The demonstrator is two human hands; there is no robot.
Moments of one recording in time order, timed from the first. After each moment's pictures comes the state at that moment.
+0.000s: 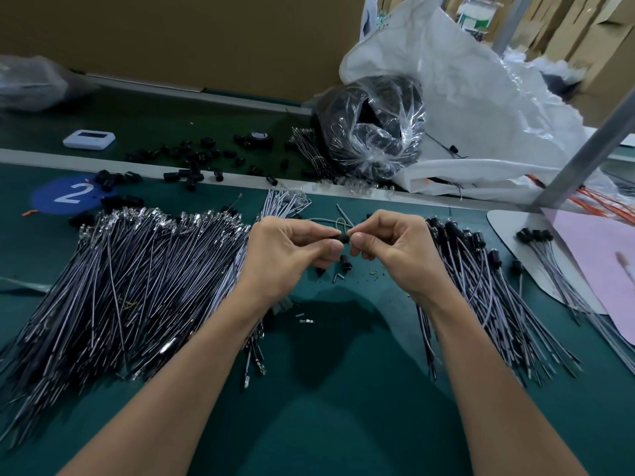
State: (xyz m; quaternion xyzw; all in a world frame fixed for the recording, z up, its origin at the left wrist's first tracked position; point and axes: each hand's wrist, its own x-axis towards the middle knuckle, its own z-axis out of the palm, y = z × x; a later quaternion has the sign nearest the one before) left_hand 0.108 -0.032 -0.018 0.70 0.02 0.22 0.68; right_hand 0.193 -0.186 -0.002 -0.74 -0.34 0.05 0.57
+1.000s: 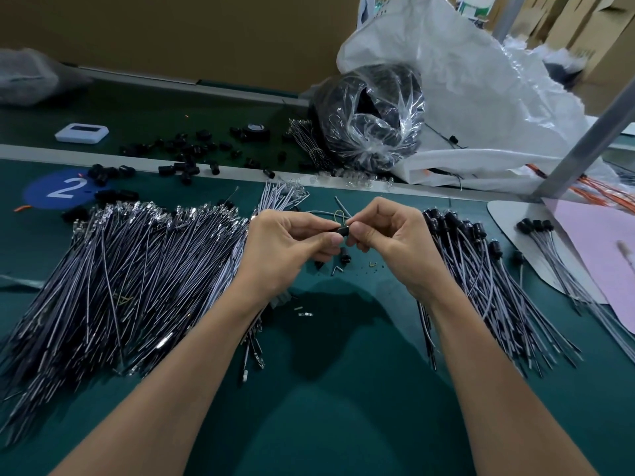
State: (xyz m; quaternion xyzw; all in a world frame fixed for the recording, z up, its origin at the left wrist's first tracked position) left_hand 0.108 -0.033 -0.020 0.70 0.01 0.21 0.68; right_hand 0.194 -0.186 -0.006 -0.72 -0.35 0.06 0.59
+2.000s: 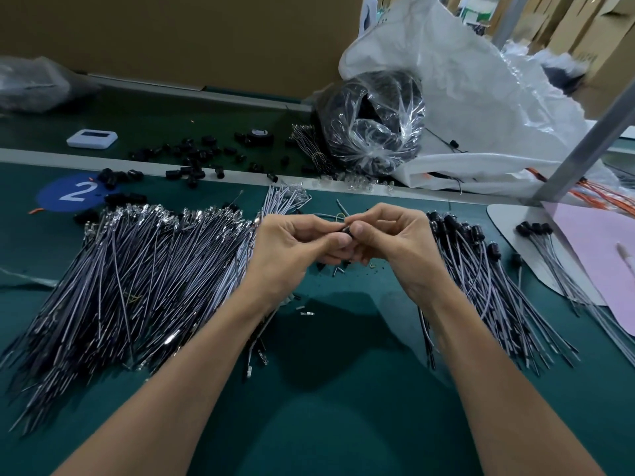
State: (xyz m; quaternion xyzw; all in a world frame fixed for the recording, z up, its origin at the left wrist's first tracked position) left_hand 0.102 -0.042 -0.016 0.64 -0.02 0.20 0.74; right_hand 0.178 -0.186 0.003 -0.66 -0.30 0.12 0.68
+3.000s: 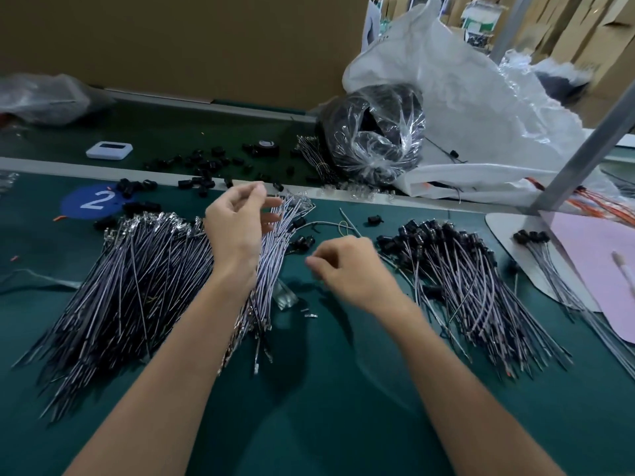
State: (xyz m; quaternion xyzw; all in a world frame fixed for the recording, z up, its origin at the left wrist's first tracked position) left_hand 0.102 -0.003 0.006 0.57 0.25 0.37 0.69; right_hand 0.155 -0.147 -0.004 -0.88 -0.36 0.04 0.31
